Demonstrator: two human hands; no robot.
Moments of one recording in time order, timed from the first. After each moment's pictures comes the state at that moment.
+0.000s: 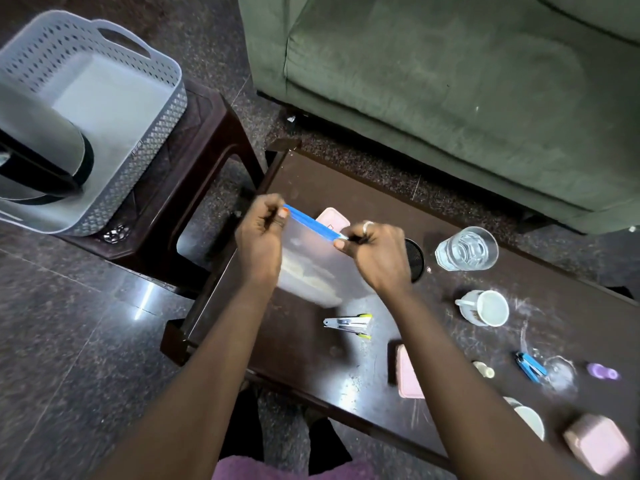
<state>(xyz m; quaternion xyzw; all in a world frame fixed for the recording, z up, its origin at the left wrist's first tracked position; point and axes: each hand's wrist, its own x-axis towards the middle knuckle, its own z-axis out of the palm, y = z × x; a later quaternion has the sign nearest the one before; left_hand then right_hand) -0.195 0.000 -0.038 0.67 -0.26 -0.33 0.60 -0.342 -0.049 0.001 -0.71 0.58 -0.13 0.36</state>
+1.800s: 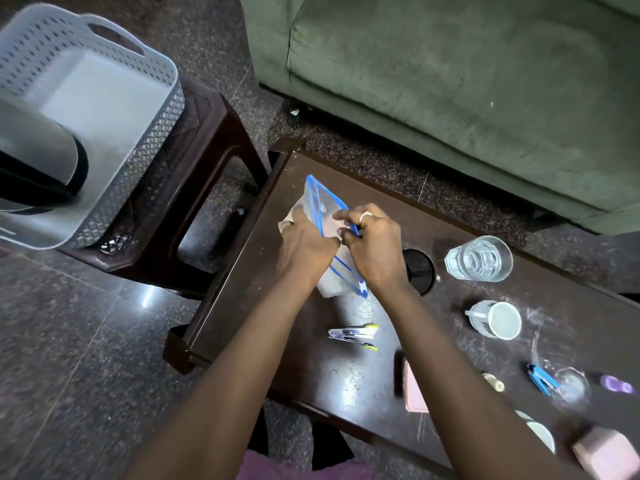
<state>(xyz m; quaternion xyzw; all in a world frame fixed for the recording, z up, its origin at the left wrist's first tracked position) -0.221 -0.045 -0.015 0.83 -0.29 -0.44 0.21 -0.315 -0.077 -0.008 -0.74 0.55 -0.18 0.34</state>
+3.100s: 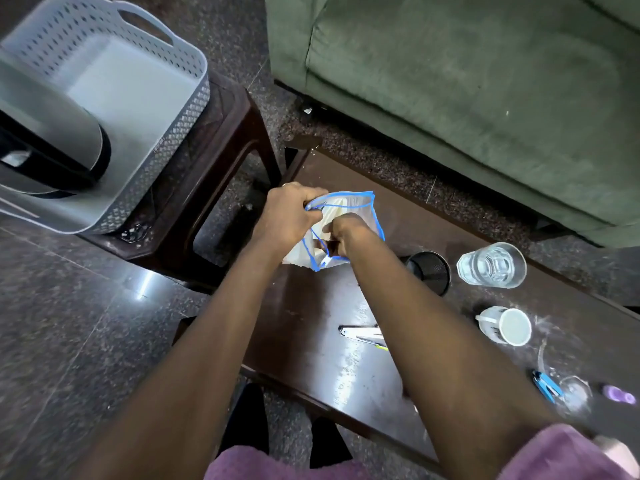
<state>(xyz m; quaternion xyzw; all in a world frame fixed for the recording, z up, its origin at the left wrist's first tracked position) -0.148 -0.046 -0.014 0.76 -0.47 -0.36 0.27 -0.240 -0.101 -0.066 -0.24 0.73 -0.07 0.63</state>
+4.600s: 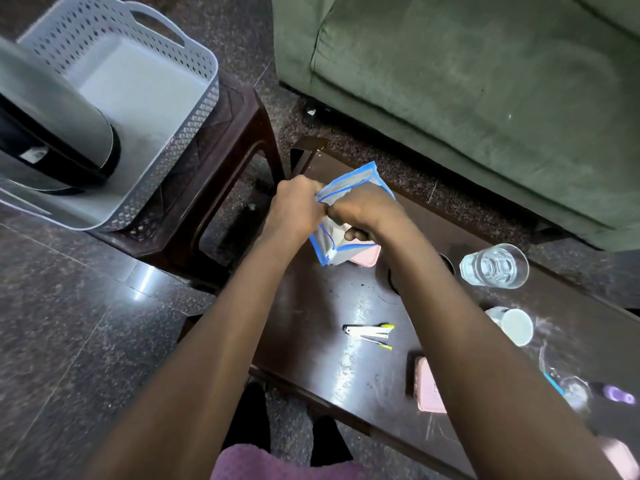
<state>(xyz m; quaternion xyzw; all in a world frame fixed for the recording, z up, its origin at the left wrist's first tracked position) -0.147 -0.053 0.003 0.81 -0.41 -0.38 0.20 -0.238 -0.107 0.021 -0.63 0.61 0.12 0.47</state>
